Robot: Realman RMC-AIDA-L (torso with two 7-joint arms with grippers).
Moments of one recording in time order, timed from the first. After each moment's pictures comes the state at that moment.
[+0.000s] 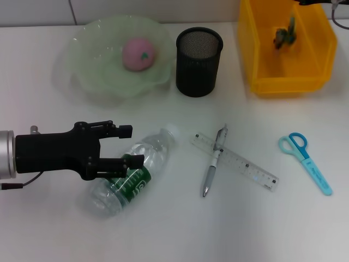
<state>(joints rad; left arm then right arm) -0.43 -2.04 0.82 0.69 1.93 1.71 -1.39 0.70 2.07 -0.81 -0.96 -2.21 -0.95 2.07</state>
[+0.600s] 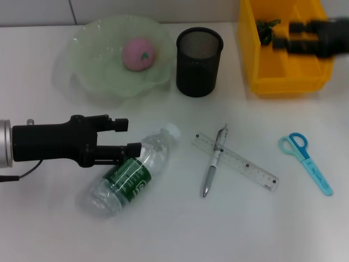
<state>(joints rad) -0.44 -2.04 0.82 0.72 1.93 1.69 -1.52 0.50 2.00 -0.80 -1.01 -1.89 -1.48 1.84</state>
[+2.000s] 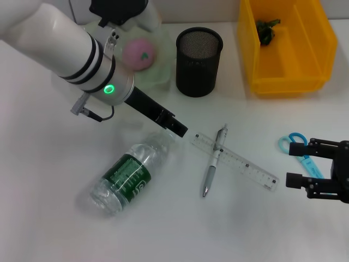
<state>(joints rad) -0.81 -2.08 1.50 0.98 2.40 1.26 -2.64 0.29 2.00 -0.74 -0.68 -1.88 -1.82 1.31</state>
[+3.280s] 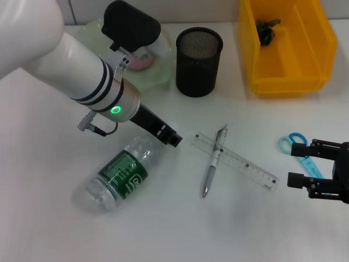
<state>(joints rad) -0.75 -2.08 1.65 1.00 2.40 1.15 -2.64 0.28 2.00 -0.73 -0.67 -1.88 -1.82 1.31</state>
